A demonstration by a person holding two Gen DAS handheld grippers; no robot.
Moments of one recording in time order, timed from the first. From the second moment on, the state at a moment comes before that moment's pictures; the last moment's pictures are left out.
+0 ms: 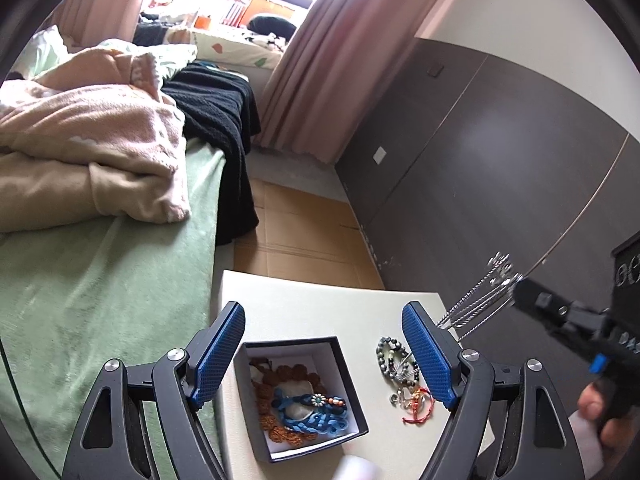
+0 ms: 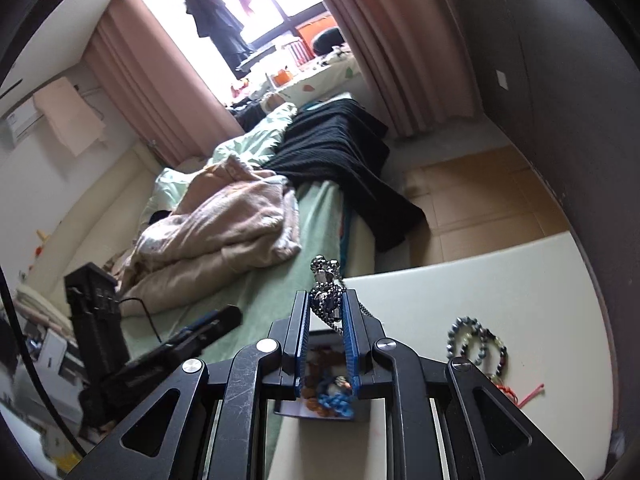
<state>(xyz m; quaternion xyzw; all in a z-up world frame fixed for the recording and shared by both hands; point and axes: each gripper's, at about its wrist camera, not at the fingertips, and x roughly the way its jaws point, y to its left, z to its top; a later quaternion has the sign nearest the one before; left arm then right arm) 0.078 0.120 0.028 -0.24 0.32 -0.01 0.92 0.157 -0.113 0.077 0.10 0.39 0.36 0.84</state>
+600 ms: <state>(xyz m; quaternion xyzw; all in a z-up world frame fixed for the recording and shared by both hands) 0.076 0.137 0.026 -0.26 0.32 0.01 0.91 0.156 -0.083 0.034 0.08 0.45 0.37 0.81</state>
